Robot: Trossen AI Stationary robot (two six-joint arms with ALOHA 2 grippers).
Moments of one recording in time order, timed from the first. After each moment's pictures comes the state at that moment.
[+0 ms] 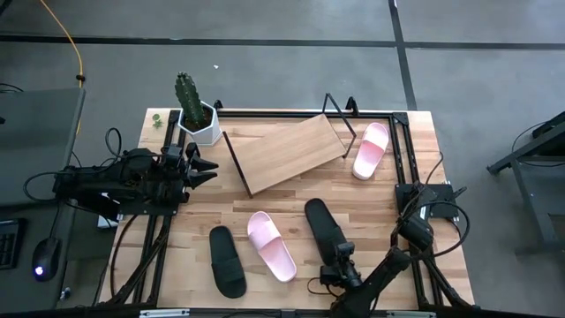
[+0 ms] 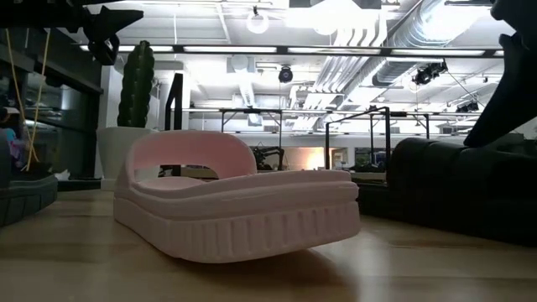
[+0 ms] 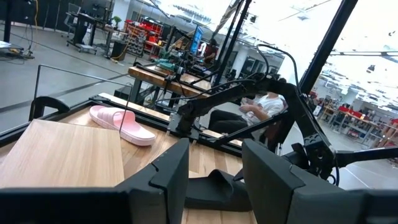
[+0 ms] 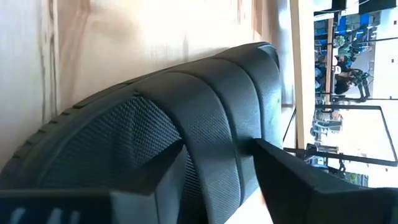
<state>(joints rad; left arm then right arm) 0.14 0.23 0.31 -0.01 -0.01 -0.35 0.88 2.39 1.75 -1.57 0.80 1.01</state>
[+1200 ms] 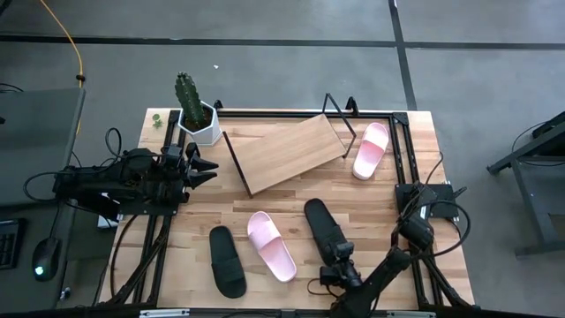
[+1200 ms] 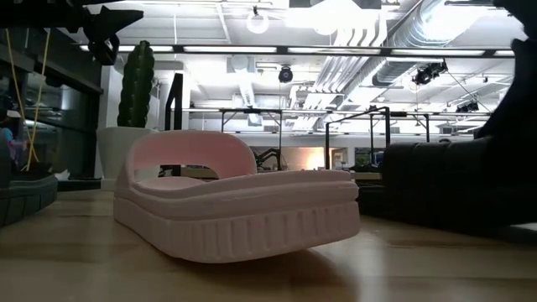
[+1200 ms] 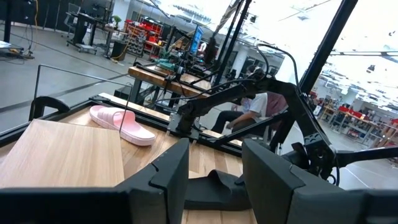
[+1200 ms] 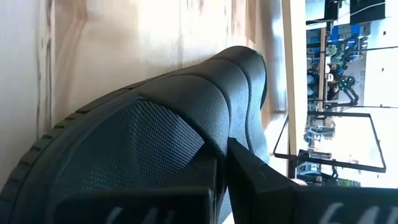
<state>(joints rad) 0.14 0.23 0.31 -0.01 -0.01 -0.35 0.87 2.38 1.75 -1.57 0.83 0.99</state>
